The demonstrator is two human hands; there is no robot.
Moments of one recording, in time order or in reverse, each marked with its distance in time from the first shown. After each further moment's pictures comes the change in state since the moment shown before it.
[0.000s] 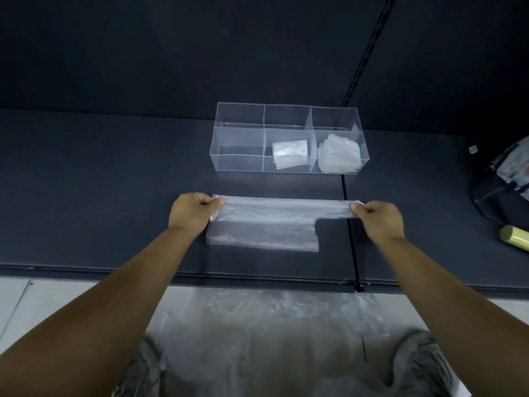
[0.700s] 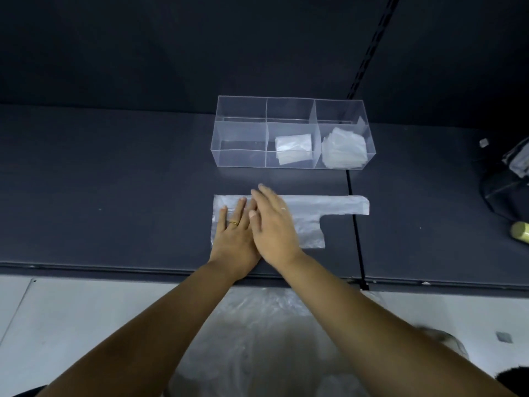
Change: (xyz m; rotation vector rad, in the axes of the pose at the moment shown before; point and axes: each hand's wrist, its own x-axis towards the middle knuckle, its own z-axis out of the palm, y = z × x) left_hand -0.057 -0.006 0.069 0.944 -0.214 0.554; right_hand -0.101 -0.101 0.123 -0.076 -0.182 -0.626
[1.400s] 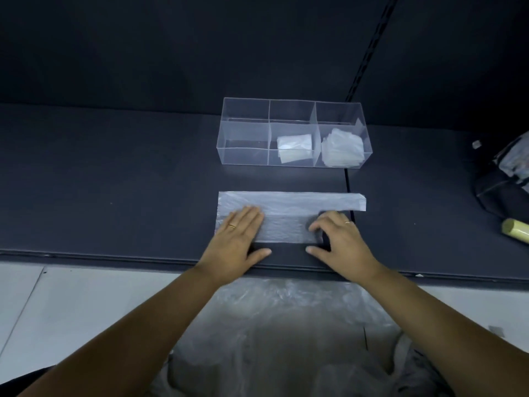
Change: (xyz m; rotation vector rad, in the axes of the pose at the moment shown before) left_hand -0.035 -0.013 -0.015 -0.192 0.153 0.197; right_hand -0.054 0.091 -0.082 -0.260 -0.161 -0.083
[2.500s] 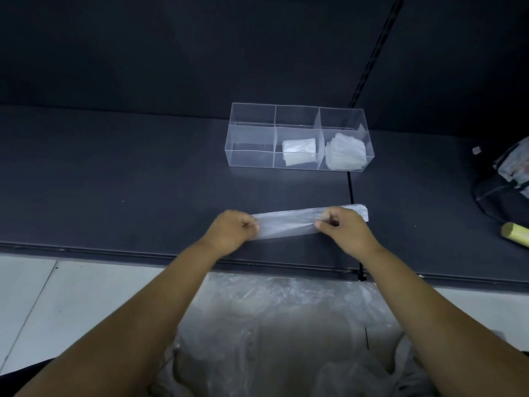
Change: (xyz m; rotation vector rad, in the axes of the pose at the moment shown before) left_hand 0.014 -0.006 -0.042 -0.653 -0.065 -0.446; right_hand 0.022 -0.015 -0.022 0.482 -0.029 0.382
